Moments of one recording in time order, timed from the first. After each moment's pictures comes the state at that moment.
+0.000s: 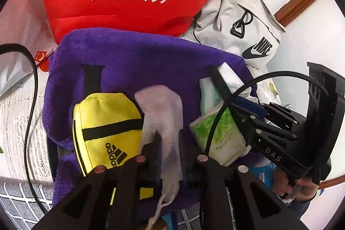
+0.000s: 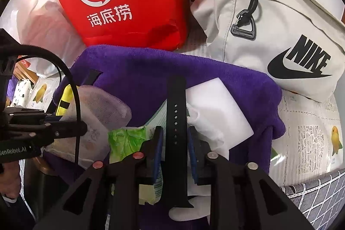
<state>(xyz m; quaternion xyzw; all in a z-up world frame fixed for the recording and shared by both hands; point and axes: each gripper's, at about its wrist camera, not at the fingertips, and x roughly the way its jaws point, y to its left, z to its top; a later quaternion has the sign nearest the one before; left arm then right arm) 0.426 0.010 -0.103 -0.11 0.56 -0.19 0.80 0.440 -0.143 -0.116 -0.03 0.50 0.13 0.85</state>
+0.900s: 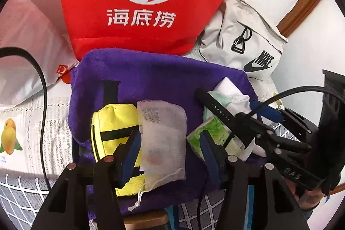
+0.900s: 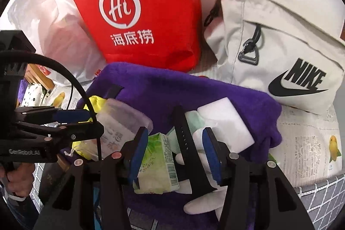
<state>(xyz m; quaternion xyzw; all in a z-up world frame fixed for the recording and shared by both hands) 0.409 0.020 -0.075 -0.09 0.52 -0.15 0.83 0.420 -0.147 -0.071 -0.02 0.46 0.16 0.87</state>
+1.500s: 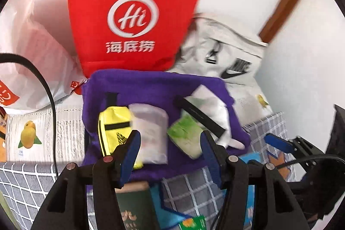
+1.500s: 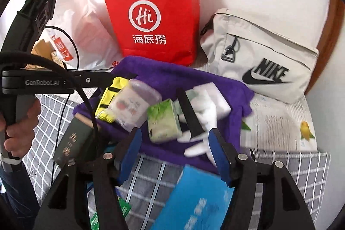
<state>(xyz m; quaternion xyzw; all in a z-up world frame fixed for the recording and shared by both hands) 0.346 0.009 -0.004 -0.07 0.48 -0.16 0.86 0.315 -0.160 -0.021 -0.05 0.44 0.15 0.88</state>
